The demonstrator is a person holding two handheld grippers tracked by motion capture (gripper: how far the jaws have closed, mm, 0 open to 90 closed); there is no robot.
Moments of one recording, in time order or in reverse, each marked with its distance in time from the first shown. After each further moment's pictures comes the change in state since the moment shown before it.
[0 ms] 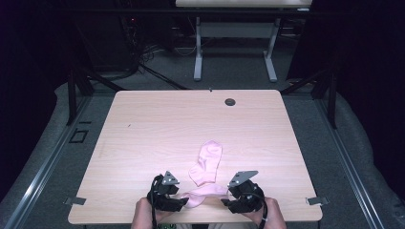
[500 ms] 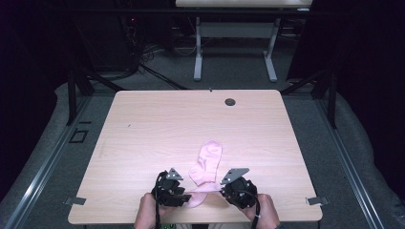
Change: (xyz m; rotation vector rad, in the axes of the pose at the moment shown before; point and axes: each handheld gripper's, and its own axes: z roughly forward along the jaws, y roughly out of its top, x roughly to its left) left arm 0.004 0.010 0.010 0.035 -0.054 0.018; right arm 0.004 0.017 0.002 -0.009 -0.064 -0.035
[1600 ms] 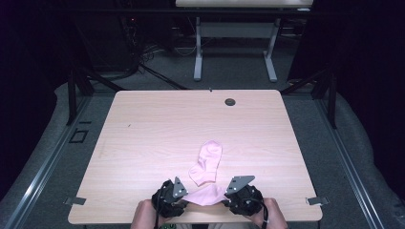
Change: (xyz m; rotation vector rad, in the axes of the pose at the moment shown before) left arm -0.032 -0.013 -0.022 0.010 0.159 0.194; right arm 0.001 -0.024 -0.001 -0.008 0.103 -0.083
